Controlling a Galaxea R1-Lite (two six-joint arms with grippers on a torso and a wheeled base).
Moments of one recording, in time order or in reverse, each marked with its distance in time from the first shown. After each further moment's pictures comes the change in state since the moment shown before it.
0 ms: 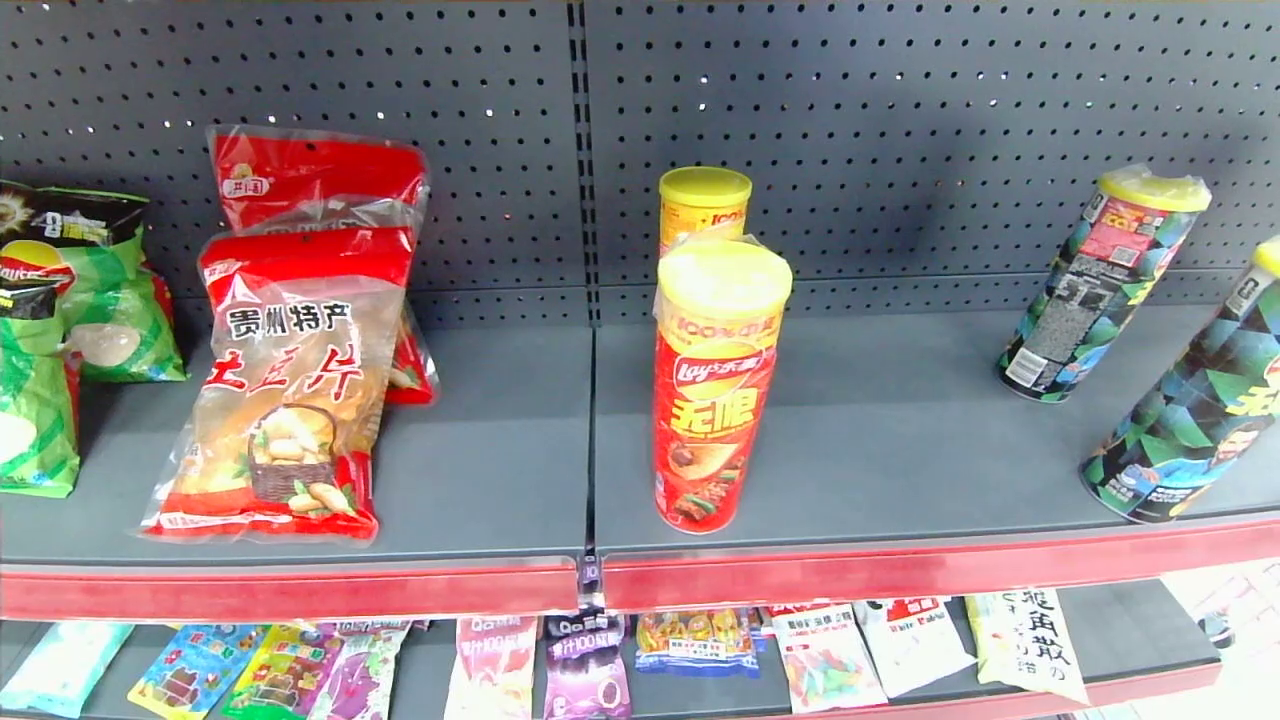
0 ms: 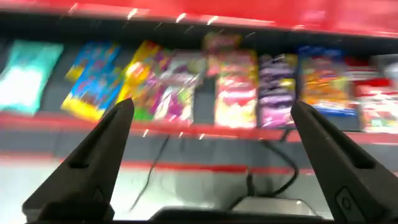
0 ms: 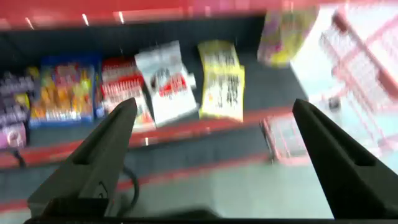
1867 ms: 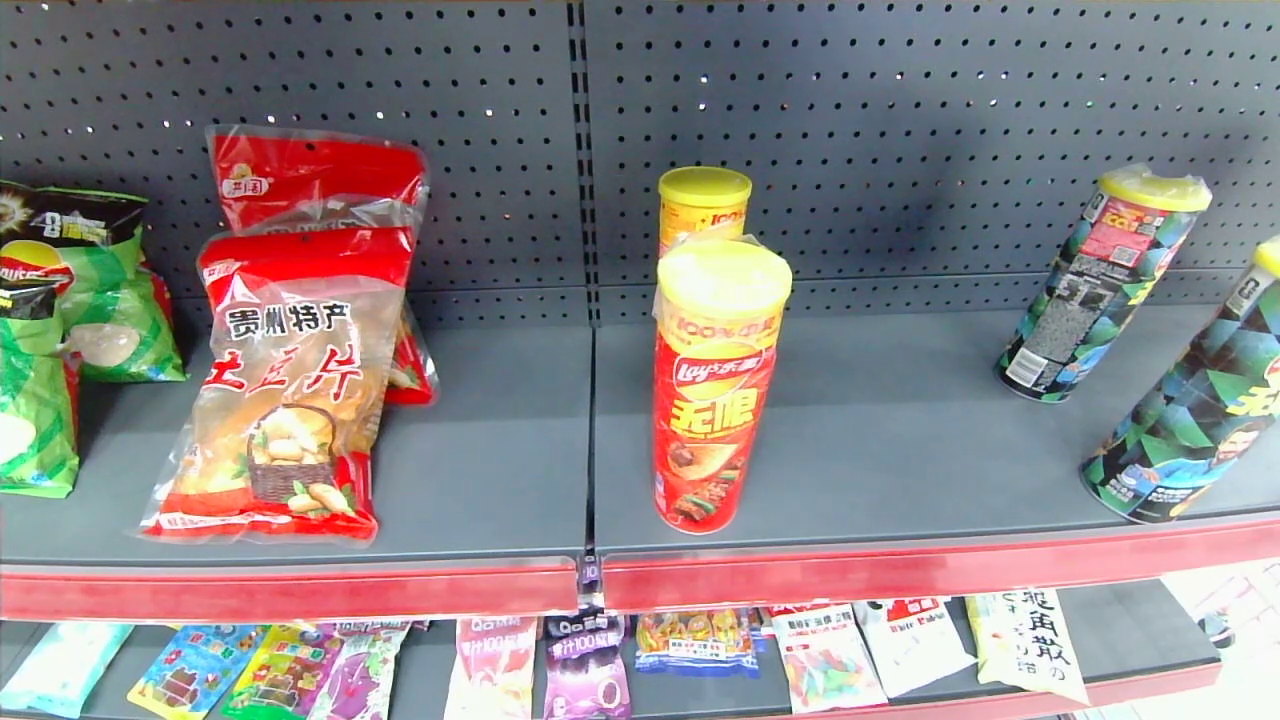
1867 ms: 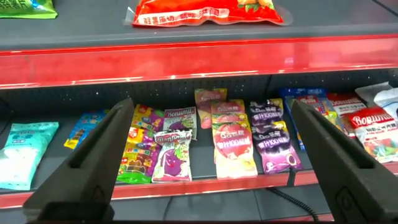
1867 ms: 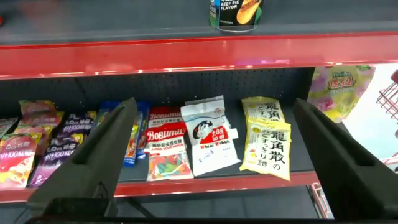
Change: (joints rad) left arm 0.000 -0.046 0.176 -0.270 -0.006 0.103; right arm -0.003 -0.020 0.232 -0.401 0.194 0.056
